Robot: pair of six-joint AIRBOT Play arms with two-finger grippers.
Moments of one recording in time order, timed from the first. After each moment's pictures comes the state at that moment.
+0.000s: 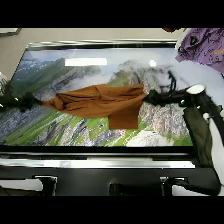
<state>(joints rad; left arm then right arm) 0.49 -1.57 1.35 0.80 -1.18 -1.27 -0.09 -1.42 1.21 -0.61 1.12 1.17</state>
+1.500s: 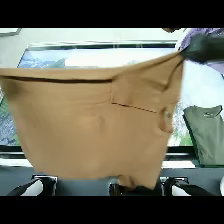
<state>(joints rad) 0.34 -1.16 1.58 1.12 -1.20 -1.47 -0.04 -1.37 1.94 -1.14 1.45 1.59</state>
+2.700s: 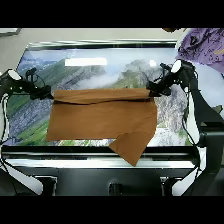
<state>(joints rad) 0.24 -1.92 1.79 1.21 -1.34 -1.44 0.01 -1.92 1.89 -1.27 1.43 1.69</state>
